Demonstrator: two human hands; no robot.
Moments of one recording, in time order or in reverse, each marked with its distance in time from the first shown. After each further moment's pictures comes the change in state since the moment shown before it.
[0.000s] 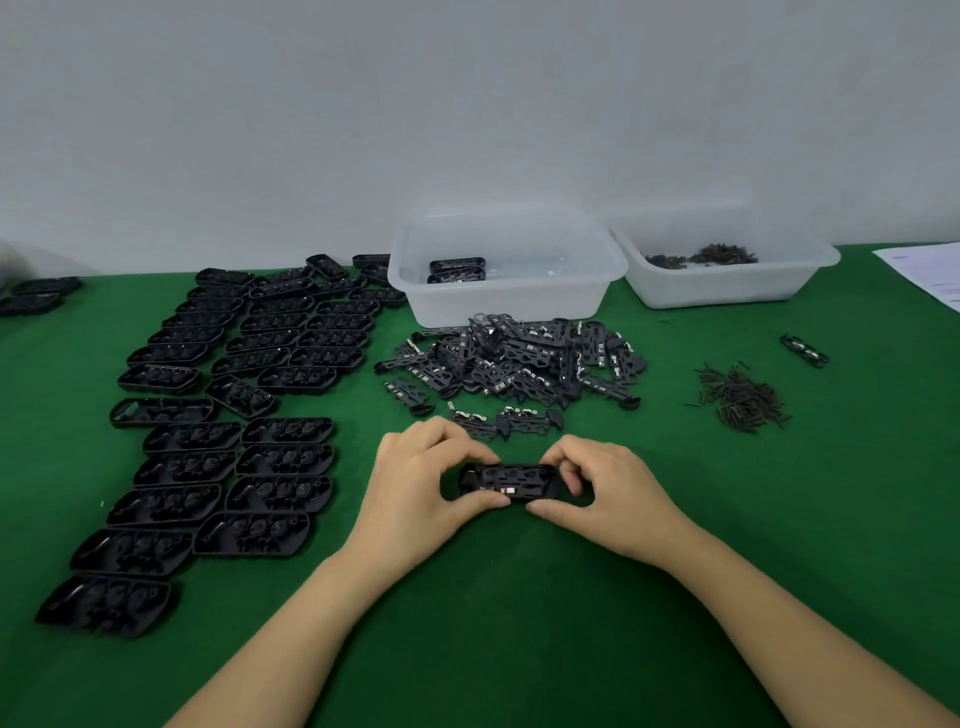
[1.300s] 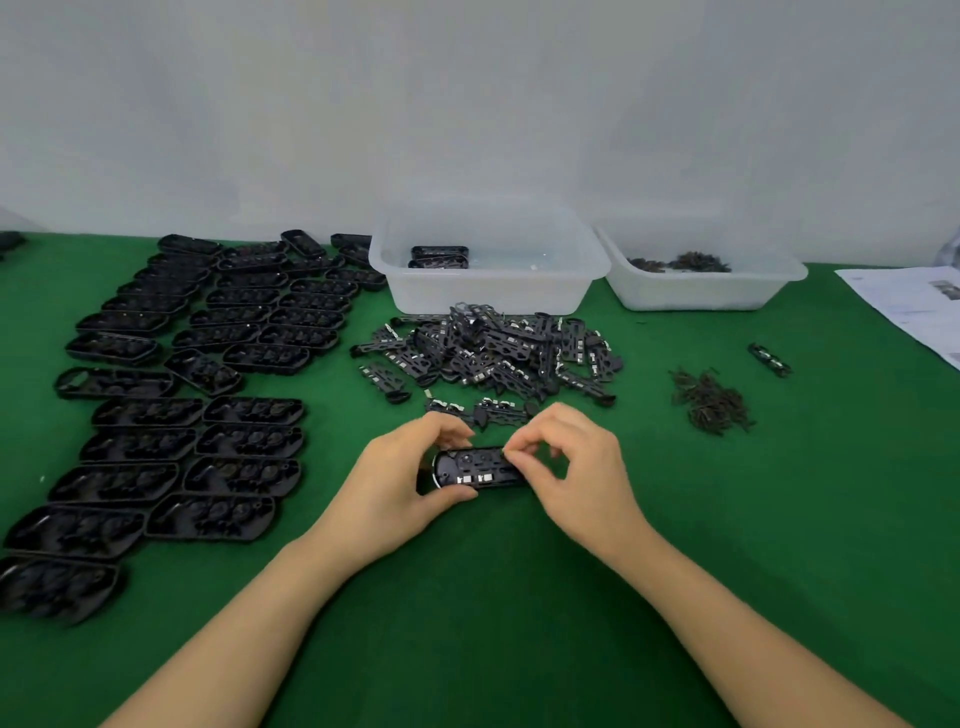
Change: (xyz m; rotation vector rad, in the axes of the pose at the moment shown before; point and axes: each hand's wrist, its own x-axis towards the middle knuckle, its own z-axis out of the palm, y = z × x) left_hand -0.002 -0.011 0.008 -0.167 -0.074 0.027; right_hand 0.001 -0.029 -0.001 0.199 0.352 -0.078
